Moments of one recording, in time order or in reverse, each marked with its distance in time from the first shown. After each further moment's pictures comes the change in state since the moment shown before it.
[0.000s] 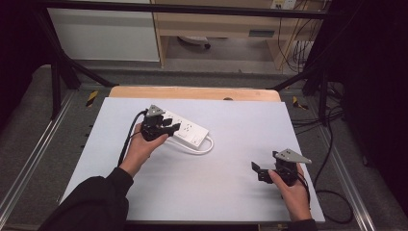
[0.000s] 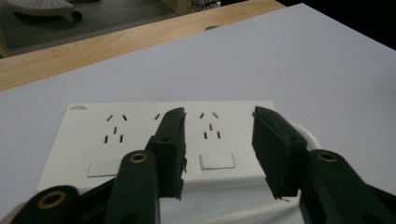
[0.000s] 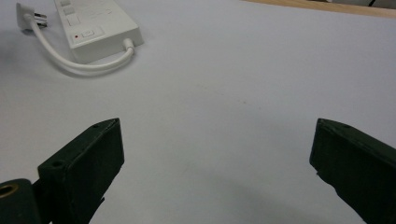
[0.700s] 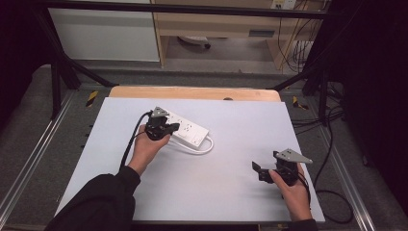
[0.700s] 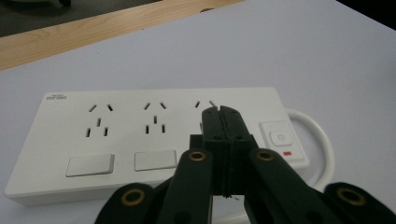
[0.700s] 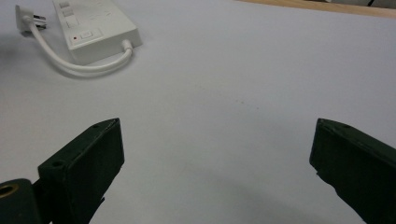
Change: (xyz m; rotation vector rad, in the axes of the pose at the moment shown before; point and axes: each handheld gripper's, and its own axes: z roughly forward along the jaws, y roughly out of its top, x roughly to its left) left arm 0.000 -0.006 0.018 0.053 -0.021 0.004; right arm -0.001 0.000 -0.001 -0.002 0.000 0.013
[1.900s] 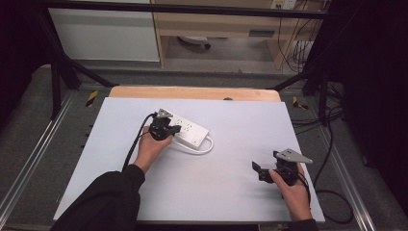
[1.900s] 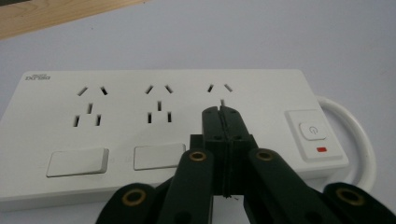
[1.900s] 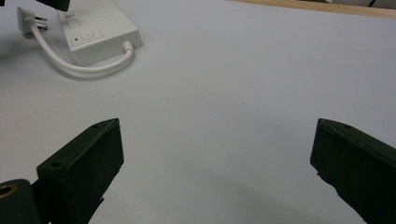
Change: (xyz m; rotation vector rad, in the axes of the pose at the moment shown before) left arm 0.008 -0.009 0.027 0.052 0.010 -0.009; right arm 0.000 0.000 0.000 -0.003 0.003 -0.001
